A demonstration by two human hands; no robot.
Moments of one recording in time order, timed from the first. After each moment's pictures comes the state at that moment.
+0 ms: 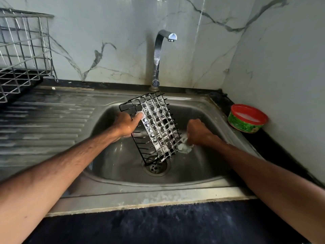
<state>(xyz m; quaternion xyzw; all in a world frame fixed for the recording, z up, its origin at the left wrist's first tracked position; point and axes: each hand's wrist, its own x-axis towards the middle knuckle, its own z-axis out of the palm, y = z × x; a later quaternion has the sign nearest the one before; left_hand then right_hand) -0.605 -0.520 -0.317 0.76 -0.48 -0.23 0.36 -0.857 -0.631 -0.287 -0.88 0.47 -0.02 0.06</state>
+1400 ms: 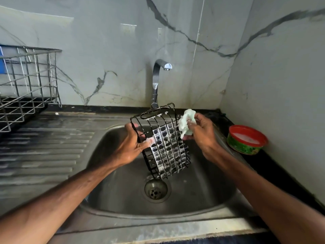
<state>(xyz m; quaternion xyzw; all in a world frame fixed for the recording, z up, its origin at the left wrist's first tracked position) -0.614 -0.499 -0.287 0.70 -0.64 0.19 0.25 -0.854 -0.628 -0.243 -0.64 0.33 -0.46 0.51</state>
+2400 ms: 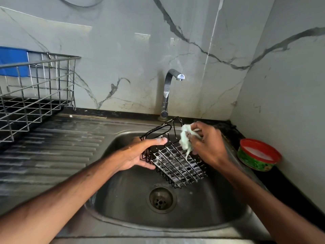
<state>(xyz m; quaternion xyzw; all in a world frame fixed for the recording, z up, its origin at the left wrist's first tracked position) -0.645 -0.504 -0.257 0.59 -0.37 -0.52 0.49 -0.857 -0.608 -0.221 -0.82 0.33 -0.39 0.25</state>
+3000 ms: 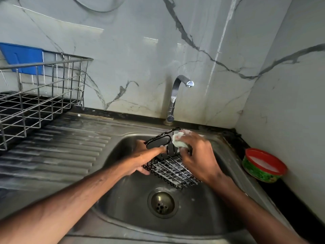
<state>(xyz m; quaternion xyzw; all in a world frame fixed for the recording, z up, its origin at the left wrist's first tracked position) -0.648 -0.504 -0.269 0.72 -0.34 -0.39 0.47 -0.833 -0.577 -0.228 -0.89 0.23 -0.38 0.09</state>
